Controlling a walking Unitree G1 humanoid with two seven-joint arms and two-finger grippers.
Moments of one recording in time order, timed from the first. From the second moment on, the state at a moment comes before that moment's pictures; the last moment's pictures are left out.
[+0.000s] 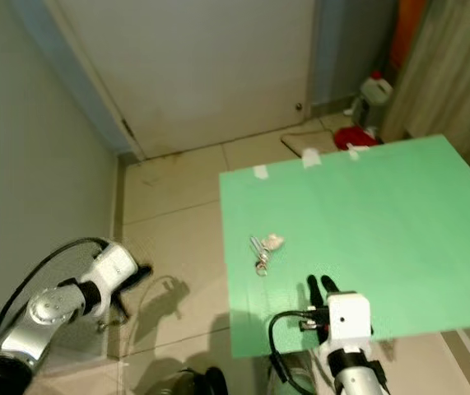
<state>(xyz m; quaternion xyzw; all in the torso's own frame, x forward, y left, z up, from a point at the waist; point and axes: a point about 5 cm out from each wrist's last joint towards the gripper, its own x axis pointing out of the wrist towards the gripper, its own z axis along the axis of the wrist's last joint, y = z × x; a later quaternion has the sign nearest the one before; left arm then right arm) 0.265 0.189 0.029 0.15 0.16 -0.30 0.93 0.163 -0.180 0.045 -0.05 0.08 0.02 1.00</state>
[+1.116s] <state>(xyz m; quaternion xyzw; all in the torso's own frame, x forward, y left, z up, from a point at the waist) 0.274 0.223 0.109 0.03 0.00 0.07 1.00 0.250 -0.149 0.051 0.00 0.03 0.08 1.00</state>
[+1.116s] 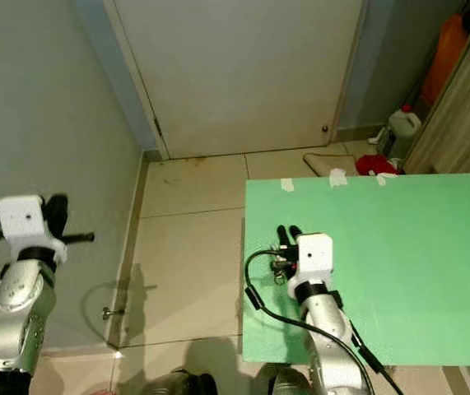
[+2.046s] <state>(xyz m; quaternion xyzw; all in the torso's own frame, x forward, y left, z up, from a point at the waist) 0.268 0.191 0.095 0.06 0.03 -0.02 1.00 0.275 -0.144 0.053 -0.01 0.04 0.09 1.00</state>
